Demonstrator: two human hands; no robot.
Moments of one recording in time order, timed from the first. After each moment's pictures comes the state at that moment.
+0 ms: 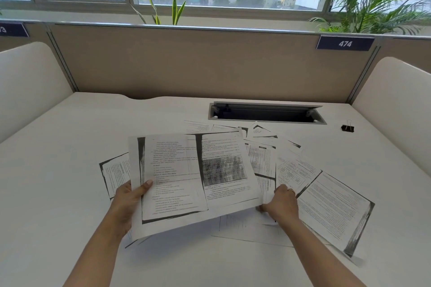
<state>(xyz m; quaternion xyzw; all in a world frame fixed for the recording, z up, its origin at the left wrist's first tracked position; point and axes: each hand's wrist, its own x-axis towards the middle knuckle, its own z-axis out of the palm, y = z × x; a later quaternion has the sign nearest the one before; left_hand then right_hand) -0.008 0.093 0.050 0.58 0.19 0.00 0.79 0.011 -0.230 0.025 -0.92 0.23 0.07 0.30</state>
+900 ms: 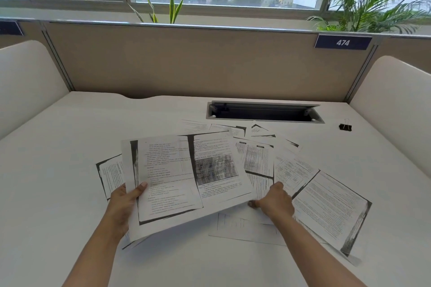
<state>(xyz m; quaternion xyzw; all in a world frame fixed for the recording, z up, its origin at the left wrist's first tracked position) -0.008 0.095 0.042 0.57 0.21 0.01 0.79 0.018 -0.219 0.027 -0.91 0.27 0.09 0.29</state>
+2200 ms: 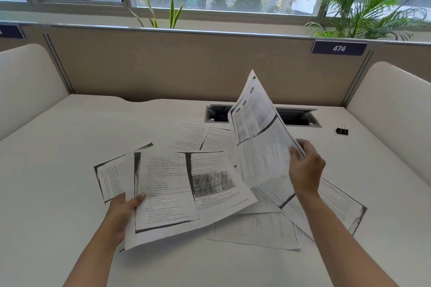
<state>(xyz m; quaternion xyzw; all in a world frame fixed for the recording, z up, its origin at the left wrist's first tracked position) -0.011 0.097 0.030 0.61 0.24 0.00 0.76 0.031 -0.254 0.107 -0.82 0.13 -0.36 0.42</state>
